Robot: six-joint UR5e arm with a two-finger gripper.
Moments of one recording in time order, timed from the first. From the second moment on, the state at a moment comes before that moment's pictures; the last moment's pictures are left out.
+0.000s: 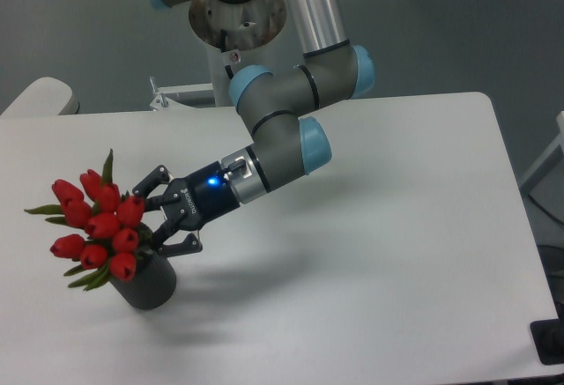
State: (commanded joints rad) arm 2.42 -1.99 -1.88 -0.79 0.16 1.43
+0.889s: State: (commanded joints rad) arm 2.61 -1.81 -1.94 -0.79 0.41 1.52
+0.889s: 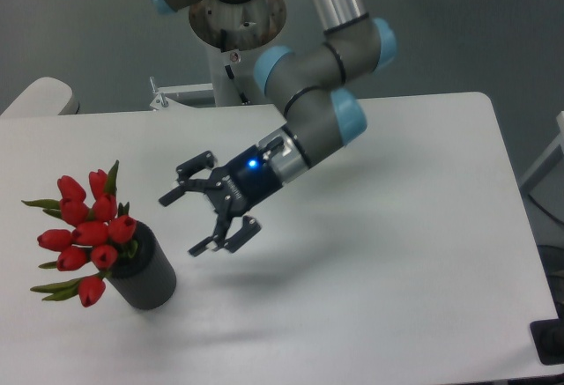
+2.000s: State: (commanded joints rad) arm 2.65 -1.68 -1.79 -0.80 1.16 1.59
